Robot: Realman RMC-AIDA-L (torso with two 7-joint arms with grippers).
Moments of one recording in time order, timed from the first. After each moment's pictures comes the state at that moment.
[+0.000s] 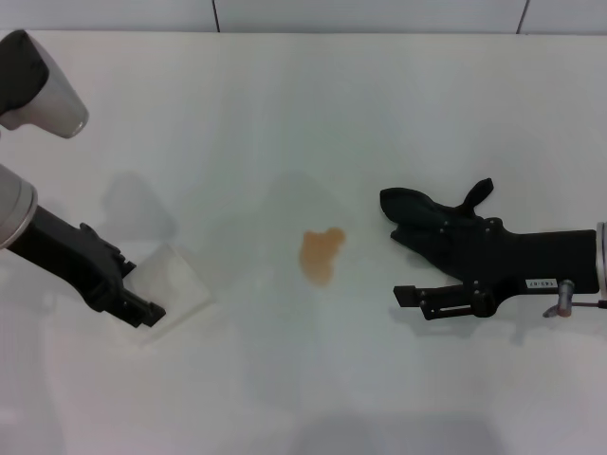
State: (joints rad) left arm -0.70 -2.05 0.97 0.99 2.65 1.71 -1.98; right arm 0.27 2.01 -1.41 -1.01 -1.64 -1.29 1.56
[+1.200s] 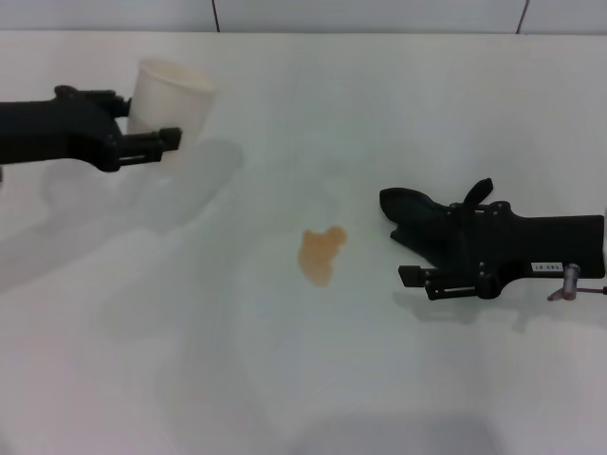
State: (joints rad) left arm -0.51 -2.08 0.79 1.06 2.11 1.43 -1.69; right arm 0.28 2.01 -1.38 -1.02 -1.63 -1.29 1.57
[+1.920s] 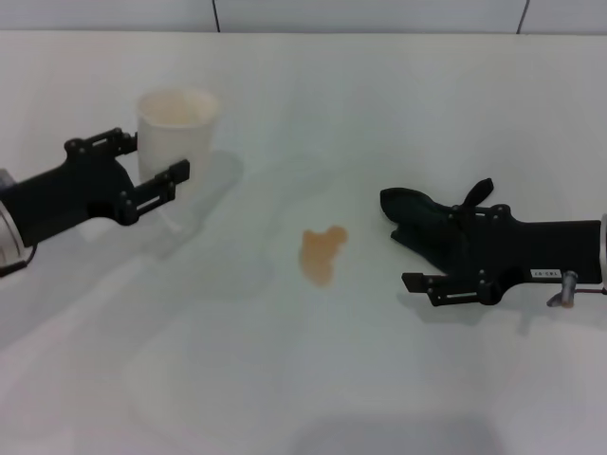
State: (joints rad) left arm -0.41 -2.08 0.79 0.60 1.69 1.29 -1.02; right arm 0.28 2.01 -1.39 -0.99 -1.64 -1.25 1.47
